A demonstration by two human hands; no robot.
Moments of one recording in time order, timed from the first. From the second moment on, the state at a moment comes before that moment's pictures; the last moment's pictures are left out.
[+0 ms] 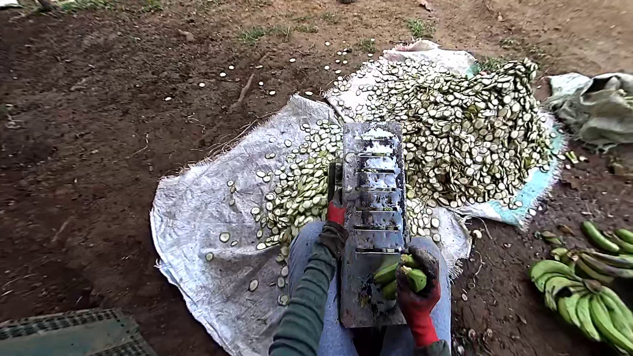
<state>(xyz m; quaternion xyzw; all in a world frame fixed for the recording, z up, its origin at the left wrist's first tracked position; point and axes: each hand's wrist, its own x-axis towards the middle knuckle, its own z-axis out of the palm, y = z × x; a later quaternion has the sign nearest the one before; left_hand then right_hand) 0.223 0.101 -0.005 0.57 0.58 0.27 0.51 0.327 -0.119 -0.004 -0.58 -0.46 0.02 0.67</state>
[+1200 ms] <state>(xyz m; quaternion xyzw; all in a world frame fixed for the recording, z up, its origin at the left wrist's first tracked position) 0.237 0.115 -0.015 0.51 0.59 0.29 0.56 0.325 -0.081 -0.030 -0.57 -0.60 0.03 0.56</state>
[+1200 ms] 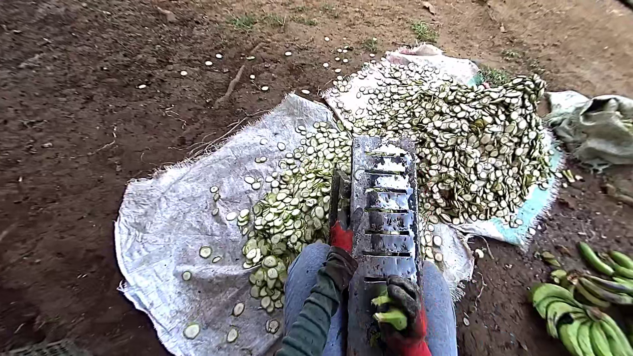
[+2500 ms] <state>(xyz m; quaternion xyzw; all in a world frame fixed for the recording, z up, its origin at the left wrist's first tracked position) 0.223 0.064 0.002 0.66 0.61 0.27 0.36 0.386 0.076 0.024 -0.66 -0.62 -0.08 0.41</state>
